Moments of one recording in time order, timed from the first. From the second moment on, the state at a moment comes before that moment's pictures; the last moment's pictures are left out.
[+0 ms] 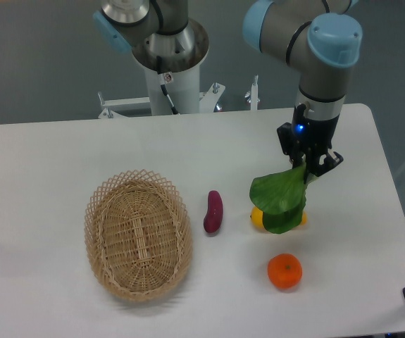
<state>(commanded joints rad) 2.72 -1.79 -1.66 -1.06 1.42 1.58</state>
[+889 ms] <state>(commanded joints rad) 2.83 -1.77 -1.79 -1.05 1.43 1.86</state>
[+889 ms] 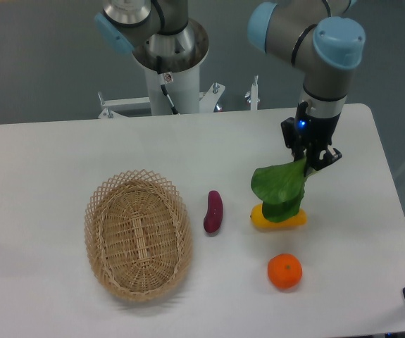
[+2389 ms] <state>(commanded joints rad) 2.92 -1.99 -1.80 -0.88 1.43 2.20</state>
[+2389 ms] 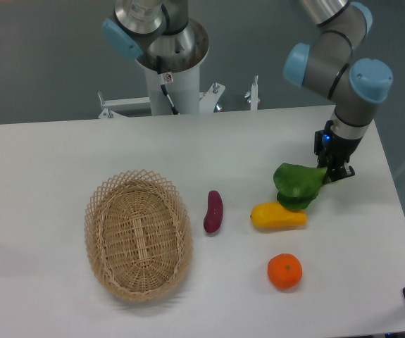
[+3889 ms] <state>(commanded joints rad) 2.87 -1.85 -1.45 -1.21 1.37 1.85</state>
